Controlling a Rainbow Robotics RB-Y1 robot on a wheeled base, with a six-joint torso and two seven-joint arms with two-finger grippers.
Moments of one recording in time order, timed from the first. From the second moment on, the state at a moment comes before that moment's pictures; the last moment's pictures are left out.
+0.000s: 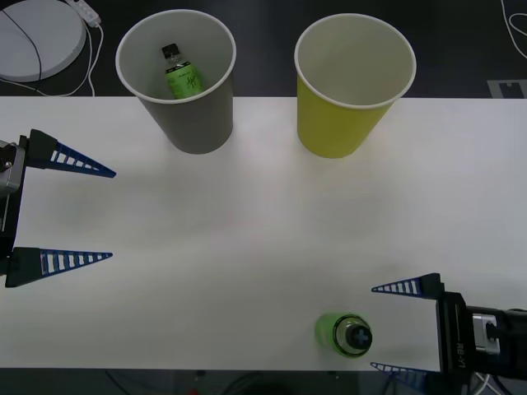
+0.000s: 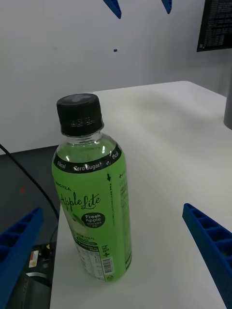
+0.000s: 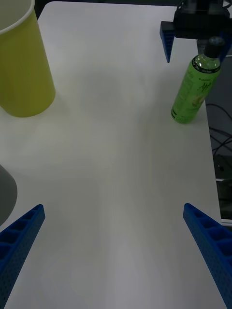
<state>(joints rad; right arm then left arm) 0.05 -1.04 0.63 -1.40 0.45 -1.14 0.97 0.05 1.13 0.28 -2.09 -1.25 -1.29 0.34</state>
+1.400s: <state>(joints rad) -0.06 -0.98 0.81 -1.41 0.42 -1.06 1.02 0.05 1.13 0.28 -2.09 -1.25 -1.29 0.34</state>
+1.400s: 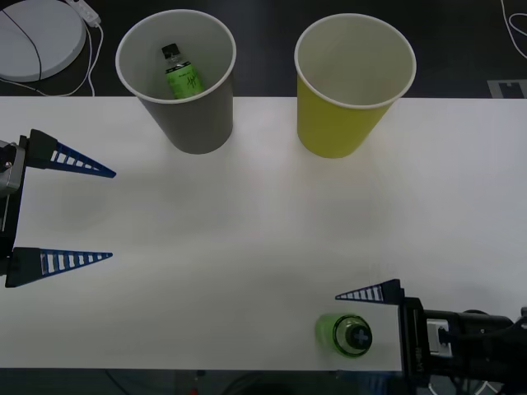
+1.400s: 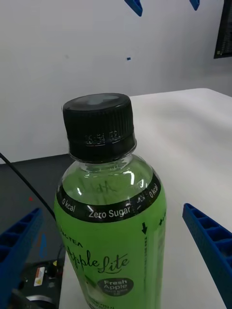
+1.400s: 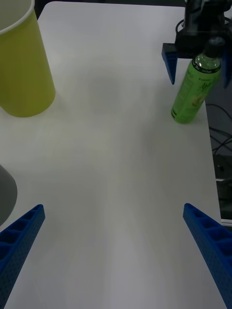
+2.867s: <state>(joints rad) -0.10 -0.96 0.85 -1.41 0.39 -1.05 1.03 0.05 1.13 0.28 -2.09 -1.25 -1.29 0.34</state>
